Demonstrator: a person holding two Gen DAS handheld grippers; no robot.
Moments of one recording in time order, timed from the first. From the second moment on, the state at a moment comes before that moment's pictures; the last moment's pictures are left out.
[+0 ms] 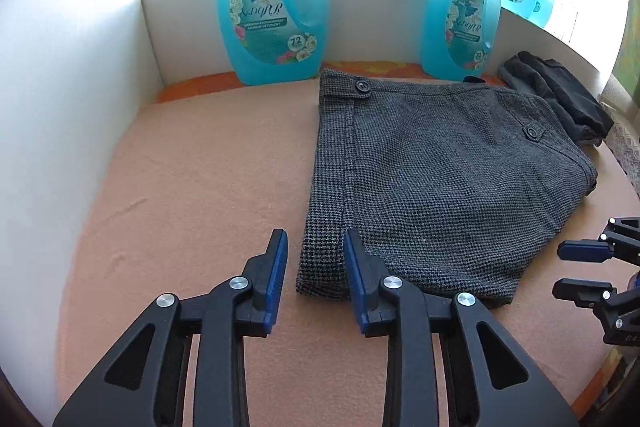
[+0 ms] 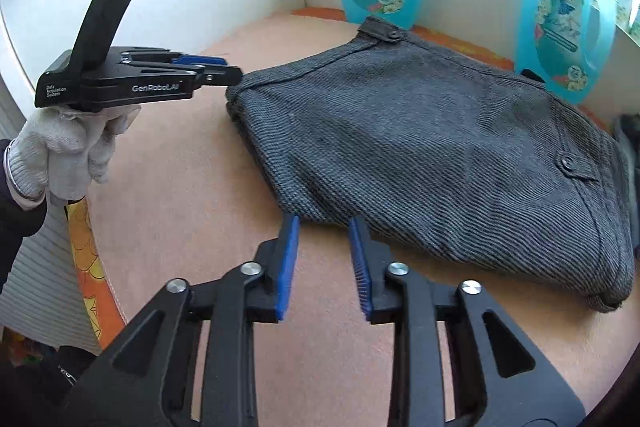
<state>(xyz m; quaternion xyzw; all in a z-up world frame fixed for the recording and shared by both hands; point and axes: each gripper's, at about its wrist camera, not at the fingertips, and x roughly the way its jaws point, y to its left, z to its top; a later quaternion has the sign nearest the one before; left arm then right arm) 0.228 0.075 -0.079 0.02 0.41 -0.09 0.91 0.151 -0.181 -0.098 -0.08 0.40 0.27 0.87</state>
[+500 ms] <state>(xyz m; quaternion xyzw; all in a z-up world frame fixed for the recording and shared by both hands) 0.239 -0.026 -0.052 0.04 0.38 -0.18 0.91 0.169 -0.368 -0.106 0.18 0.42 0.03 0.89</state>
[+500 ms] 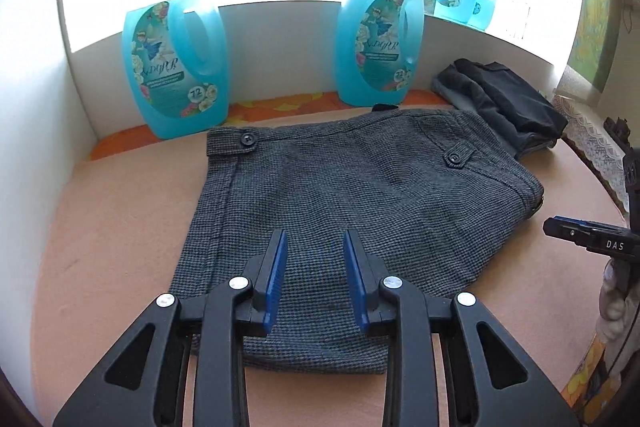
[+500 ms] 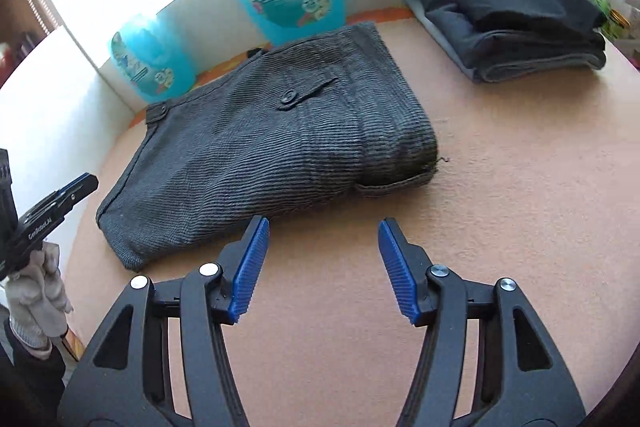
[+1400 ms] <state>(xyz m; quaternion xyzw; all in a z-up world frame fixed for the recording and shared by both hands) 0.294 -0.146 -0.119 0.09 0.42 -0.23 0.87 0.222 -0.405 -0.140 0.37 0.40 0.01 0.84</state>
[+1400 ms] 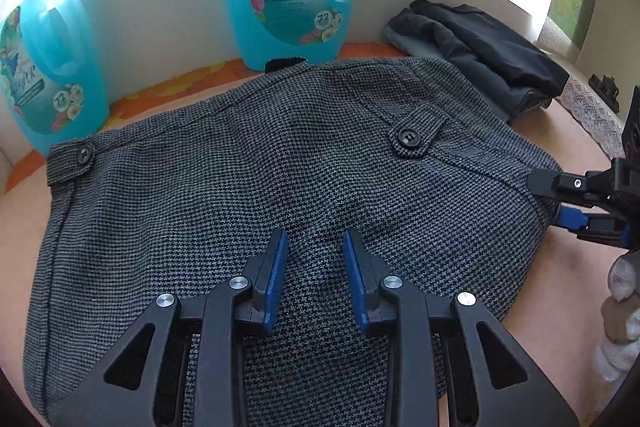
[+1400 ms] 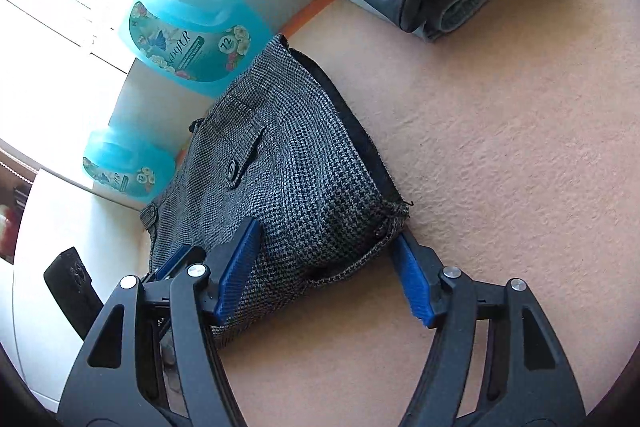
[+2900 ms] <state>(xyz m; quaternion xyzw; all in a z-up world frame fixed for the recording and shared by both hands) 0.296 -0.113 -0.101 0.02 0.42 -0.21 0.88 0.224 -0.337 -0.055 0.18 0.31 0.03 0.93</state>
